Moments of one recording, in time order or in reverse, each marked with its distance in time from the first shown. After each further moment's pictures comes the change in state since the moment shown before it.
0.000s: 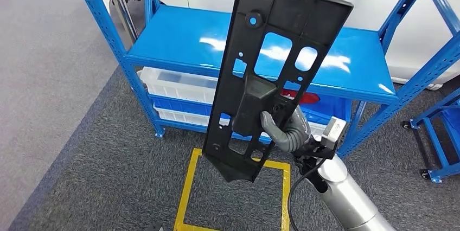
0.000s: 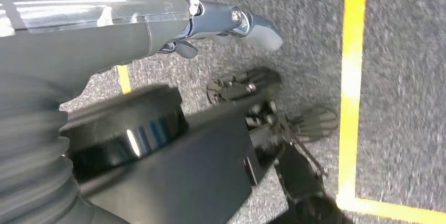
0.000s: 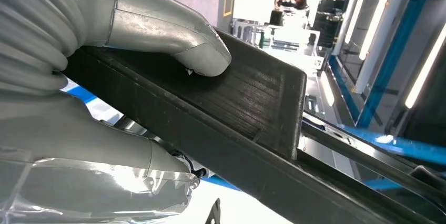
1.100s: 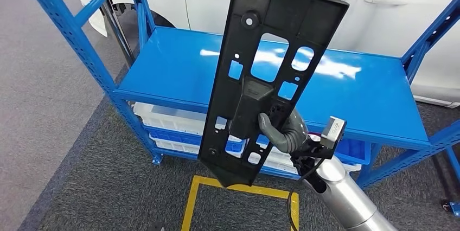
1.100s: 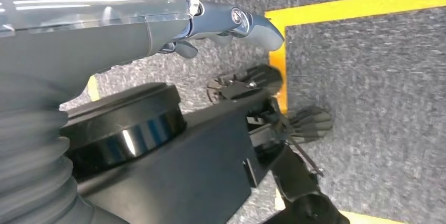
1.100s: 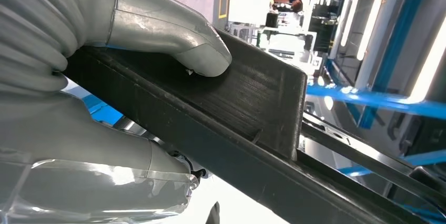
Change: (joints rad) left arm -0.001 0.002 0.001 0.001 0.001 0.009 -0.003; right arm -0.018 -0.003 0.040 0.010 -0.040 0.011 -0.009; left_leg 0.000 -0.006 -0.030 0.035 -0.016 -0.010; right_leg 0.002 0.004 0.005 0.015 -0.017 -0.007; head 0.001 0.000
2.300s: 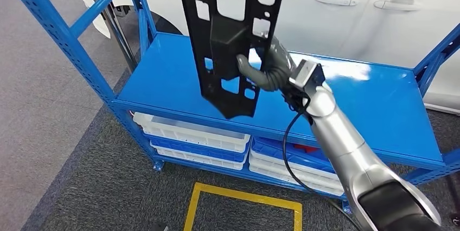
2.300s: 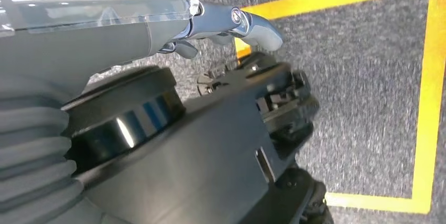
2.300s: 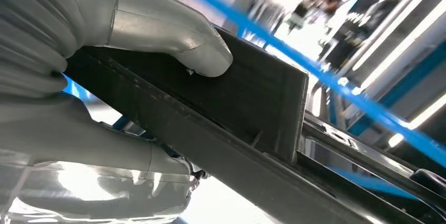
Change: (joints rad) left arm -0.009 0.003 -0.027 0.001 -0.034 -0.050 -0.072; right arm -0.427 0.083 0.007 0.257 0.266 0.068 -0.045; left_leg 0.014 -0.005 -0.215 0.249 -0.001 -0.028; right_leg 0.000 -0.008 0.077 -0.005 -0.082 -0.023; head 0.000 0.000
